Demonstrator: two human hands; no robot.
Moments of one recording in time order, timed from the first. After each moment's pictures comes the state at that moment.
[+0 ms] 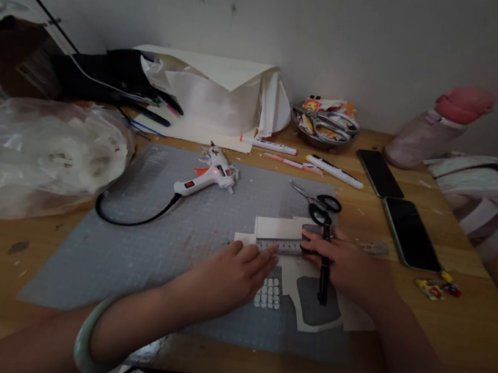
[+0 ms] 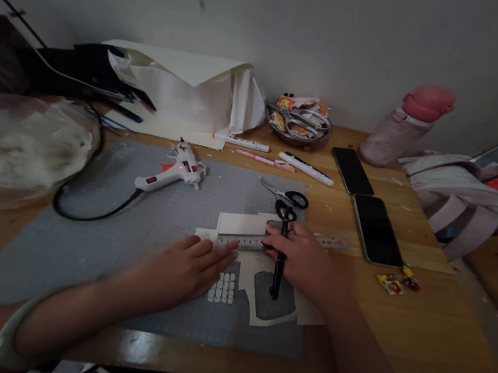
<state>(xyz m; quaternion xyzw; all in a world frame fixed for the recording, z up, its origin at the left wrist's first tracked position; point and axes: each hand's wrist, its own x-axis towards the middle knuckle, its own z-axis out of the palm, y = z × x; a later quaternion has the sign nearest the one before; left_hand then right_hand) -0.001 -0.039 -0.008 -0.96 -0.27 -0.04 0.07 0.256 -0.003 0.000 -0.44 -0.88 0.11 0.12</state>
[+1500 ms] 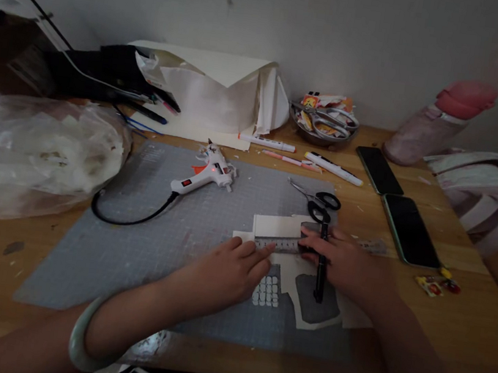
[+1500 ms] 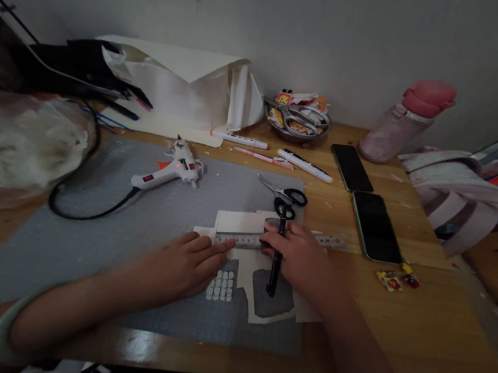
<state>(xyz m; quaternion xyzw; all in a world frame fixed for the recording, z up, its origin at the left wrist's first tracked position) -0.003 -0.036 -0.009 -0.96 -0.27 -0.07 0.04 0.252 -0.007 0.006 -0.47 -0.87 0.08 0.08</state>
